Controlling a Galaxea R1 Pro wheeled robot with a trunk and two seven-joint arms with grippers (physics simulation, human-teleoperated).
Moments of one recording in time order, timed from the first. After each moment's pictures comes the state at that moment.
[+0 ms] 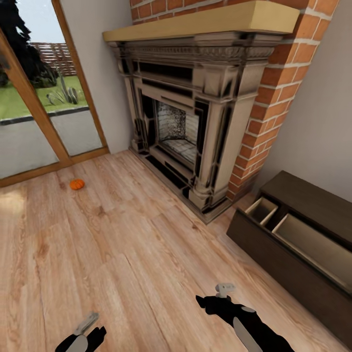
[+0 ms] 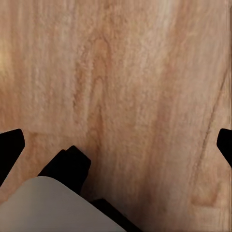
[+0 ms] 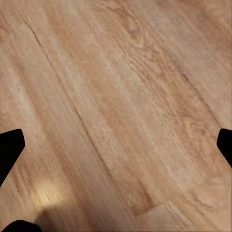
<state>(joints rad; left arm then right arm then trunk) -0.29 0.17 -0.26 -0.68 1.10 0.22 0.47 -0.40 -0.09 0.46 -0.75 -0.56 0.22 0.09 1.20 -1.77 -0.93</state>
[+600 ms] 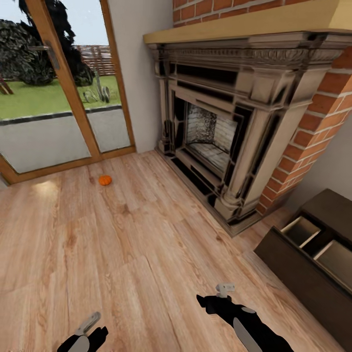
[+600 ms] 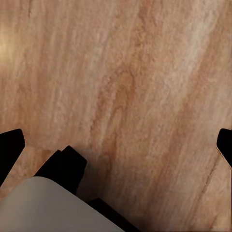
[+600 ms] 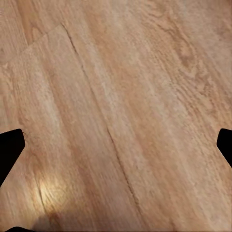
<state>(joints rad) -0.29 0.16 -0.28 -0.68 1.10 0.22 0.46 -0.40 -0.09 0.46 -0.74 -0.56 0.20 0.08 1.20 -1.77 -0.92</state>
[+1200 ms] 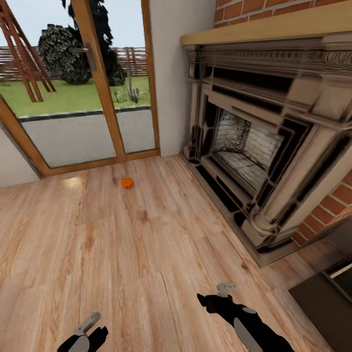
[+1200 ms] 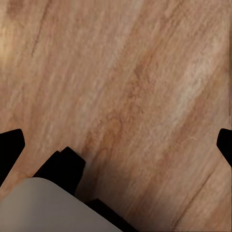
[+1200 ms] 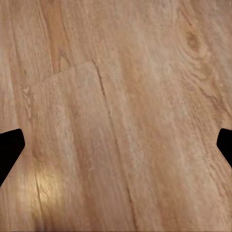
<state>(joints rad) -0.29 0.16 -0.28 -0.68 1.10 0.22 0.46 -0.40 -0.09 0.46 -0.74 -0.56 0.18 0.08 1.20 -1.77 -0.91</state>
